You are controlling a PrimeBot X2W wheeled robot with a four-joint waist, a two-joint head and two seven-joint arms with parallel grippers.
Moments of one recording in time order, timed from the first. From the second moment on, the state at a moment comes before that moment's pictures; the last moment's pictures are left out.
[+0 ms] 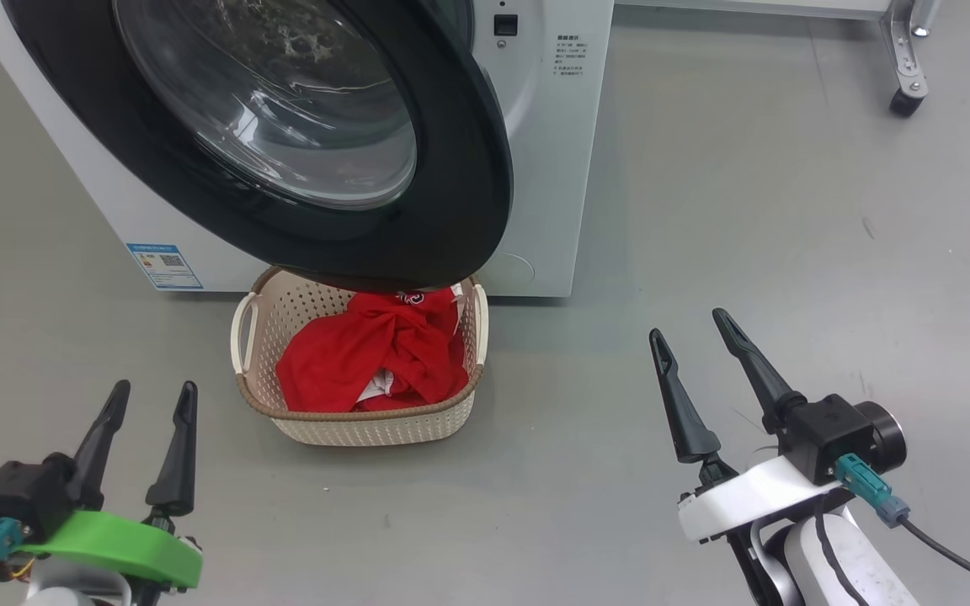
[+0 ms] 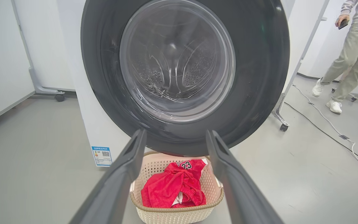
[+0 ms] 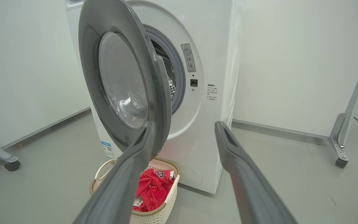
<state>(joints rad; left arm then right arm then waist) -0.08 0.29 -0.22 0.20 -0.61 -0.12 -0.25 -0.10 -0.08 0.33 0.10 0.24 0.01 -0.25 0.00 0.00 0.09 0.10</state>
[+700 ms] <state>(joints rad) -0.06 0.25 -0.22 0.17 -0.51 -0.12 -0.25 -0.09 -0.07 0.31 0.10 0.24 0.01 -0.25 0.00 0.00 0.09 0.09</state>
